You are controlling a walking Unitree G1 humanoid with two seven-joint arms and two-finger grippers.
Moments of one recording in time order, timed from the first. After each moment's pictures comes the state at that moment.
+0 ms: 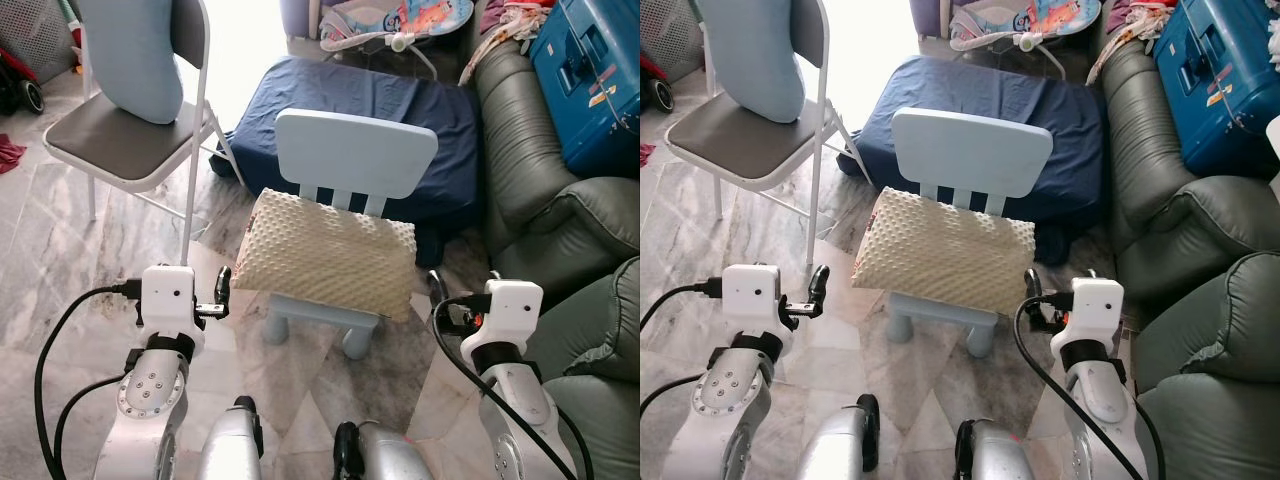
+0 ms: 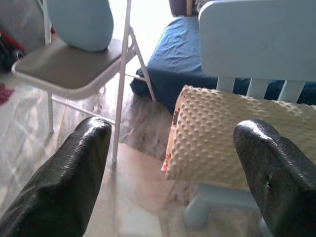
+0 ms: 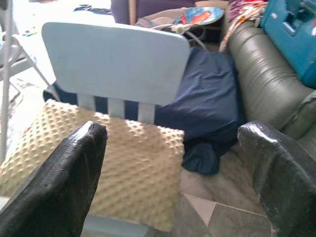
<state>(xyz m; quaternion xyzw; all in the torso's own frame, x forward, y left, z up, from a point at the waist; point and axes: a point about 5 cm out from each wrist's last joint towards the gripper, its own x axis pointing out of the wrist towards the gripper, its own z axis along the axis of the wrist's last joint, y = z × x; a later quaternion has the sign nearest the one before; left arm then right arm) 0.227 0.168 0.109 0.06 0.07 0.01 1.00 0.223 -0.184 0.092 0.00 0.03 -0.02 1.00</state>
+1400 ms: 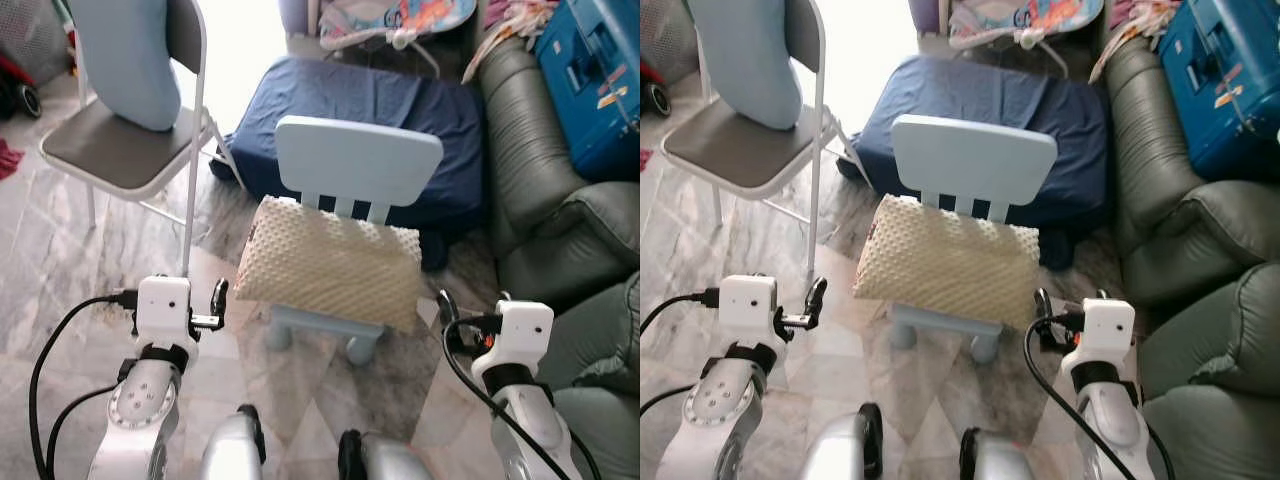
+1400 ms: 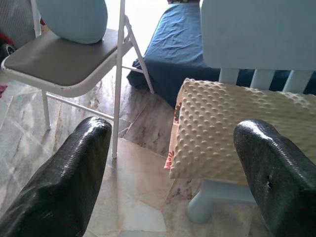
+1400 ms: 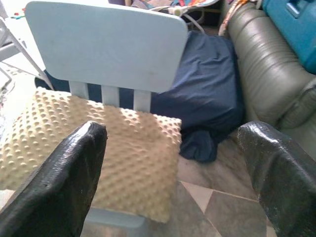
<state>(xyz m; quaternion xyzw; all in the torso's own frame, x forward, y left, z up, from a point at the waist) 0.217 0.173 0.096 0.05 0.09 0.00 0.99 0.206 -0.194 0.078 -0.01 0.05 -0.02 1.00</state>
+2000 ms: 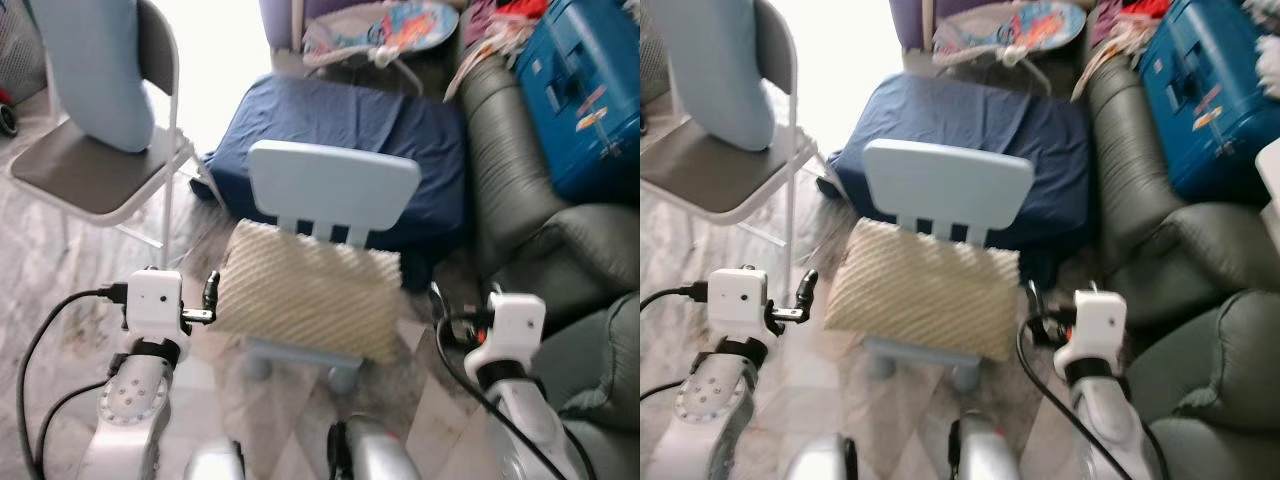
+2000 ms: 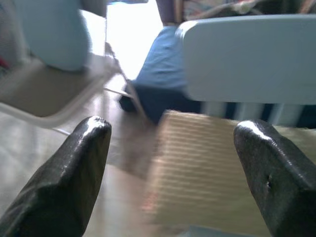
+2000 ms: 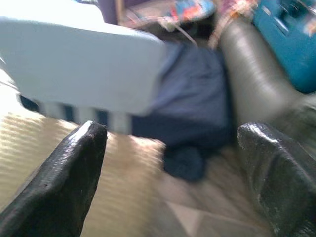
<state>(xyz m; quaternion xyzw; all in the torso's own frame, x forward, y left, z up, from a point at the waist) 0.221 0.167 0.101 0.05 0.08 -0.01 1.00 0.208 -0.194 0.079 -0.02 0.06 -0.02 1.00</state>
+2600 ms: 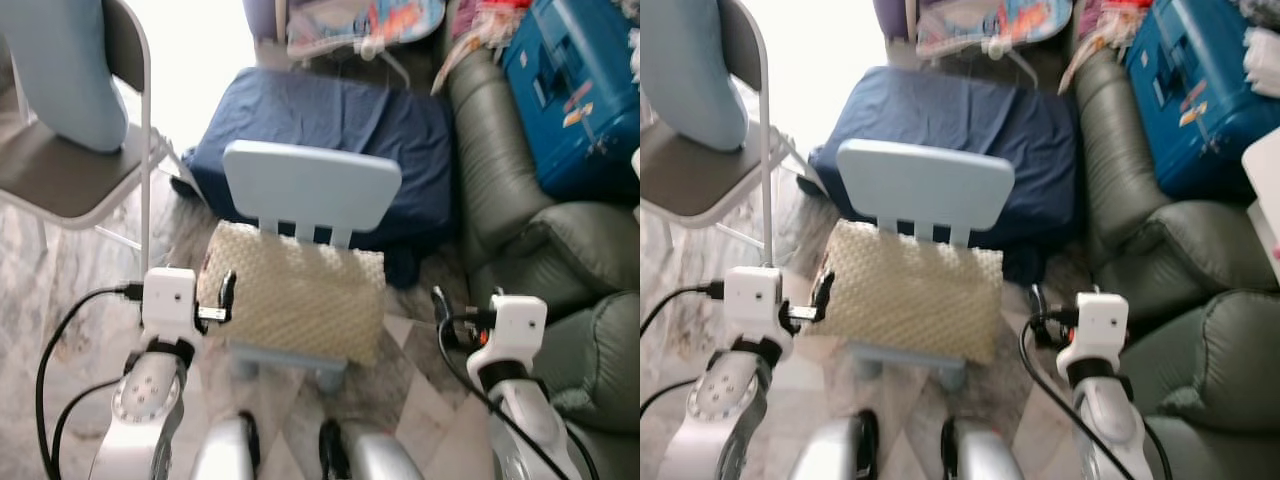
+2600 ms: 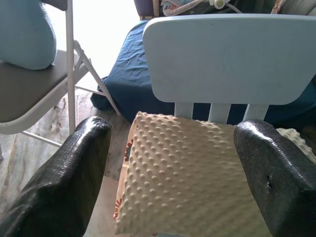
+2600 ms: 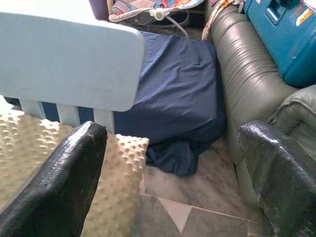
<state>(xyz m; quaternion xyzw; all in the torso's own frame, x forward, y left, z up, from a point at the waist) 0.221 0.166 0.102 0.05 0.08 -0.02 1.00 0.208 -0.192 0.080 -0.01 0.06 -0.02 1.00</state>
